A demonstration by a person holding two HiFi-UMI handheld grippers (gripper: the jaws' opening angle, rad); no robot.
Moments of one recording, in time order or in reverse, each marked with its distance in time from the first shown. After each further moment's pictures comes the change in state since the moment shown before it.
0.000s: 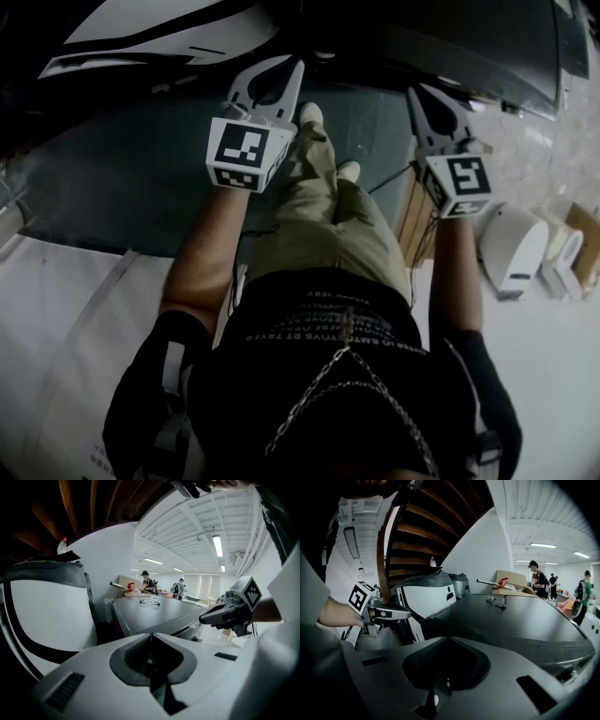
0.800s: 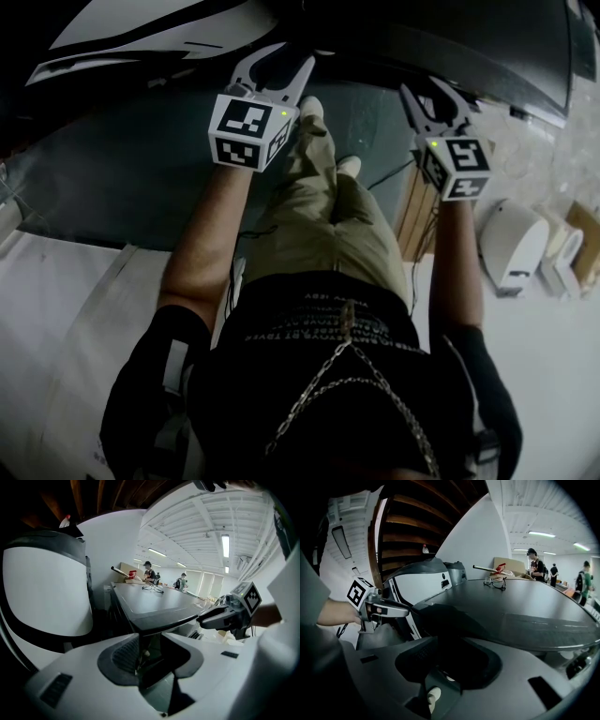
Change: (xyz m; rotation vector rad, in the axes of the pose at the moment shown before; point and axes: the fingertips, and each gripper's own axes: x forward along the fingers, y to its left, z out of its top) left arm 0.042 0.015 -0.044 -0.102 0.113 -0.046; right arm 0.042 -0.024 -0.048 0.072 0.121 -0.017
